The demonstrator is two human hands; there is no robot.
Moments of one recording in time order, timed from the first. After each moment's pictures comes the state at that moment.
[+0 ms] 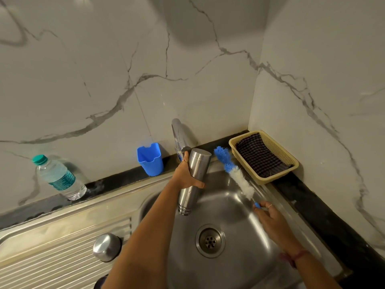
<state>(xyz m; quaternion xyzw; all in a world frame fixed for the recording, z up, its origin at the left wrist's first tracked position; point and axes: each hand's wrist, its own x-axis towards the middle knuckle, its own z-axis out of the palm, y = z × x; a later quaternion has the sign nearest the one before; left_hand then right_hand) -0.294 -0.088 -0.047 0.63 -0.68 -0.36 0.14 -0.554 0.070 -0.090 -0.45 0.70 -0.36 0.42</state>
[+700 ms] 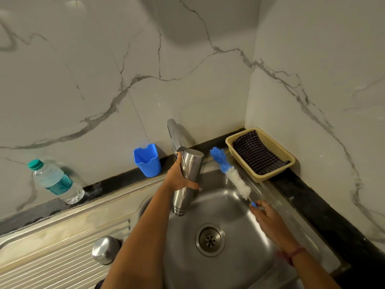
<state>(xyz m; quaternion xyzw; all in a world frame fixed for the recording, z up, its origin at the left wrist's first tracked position) -0.278 -0.088 -0.056 0.64 -0.66 -0.36 0.17 -0.554 0.073 -0.097 -0.46 0.69 -0.35 0.43</state>
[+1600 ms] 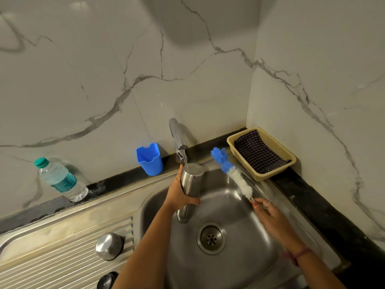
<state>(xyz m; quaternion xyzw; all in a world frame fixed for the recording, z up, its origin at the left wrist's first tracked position) -0.273 -0.033 -0.088 0.62 -0.64 -0.39 0.24 -0.556 0.085 -0.074 -0.49 0.68 -0.35 0.43</state>
